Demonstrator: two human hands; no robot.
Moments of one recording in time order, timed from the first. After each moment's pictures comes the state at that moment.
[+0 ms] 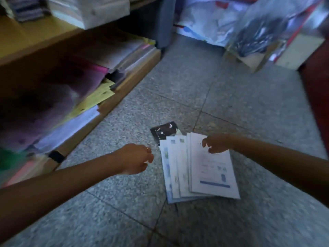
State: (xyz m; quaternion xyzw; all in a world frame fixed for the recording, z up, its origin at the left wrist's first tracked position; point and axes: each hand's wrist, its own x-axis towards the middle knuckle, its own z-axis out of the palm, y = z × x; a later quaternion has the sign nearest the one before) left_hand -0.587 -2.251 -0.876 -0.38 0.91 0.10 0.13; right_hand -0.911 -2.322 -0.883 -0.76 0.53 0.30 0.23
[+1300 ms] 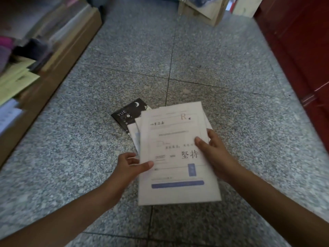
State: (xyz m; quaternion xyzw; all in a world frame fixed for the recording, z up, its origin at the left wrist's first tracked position) left_hand -0.658 -2.224 -0.981 -0.58 0.37 0.69 -0.24; right_hand -0.887 -2.187 -0.952 -0.28 0.65 -0.50 0.50
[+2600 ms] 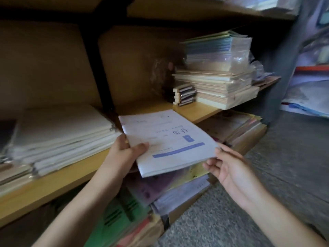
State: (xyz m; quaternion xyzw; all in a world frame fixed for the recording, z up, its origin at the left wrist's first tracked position) left_hand -0.328 -2.196 -0.709 -0.62 0.36 0.29 -0.63; right_hand -0.522 -2.293 -0.753 -0.40 0.22 -0.48 0.75
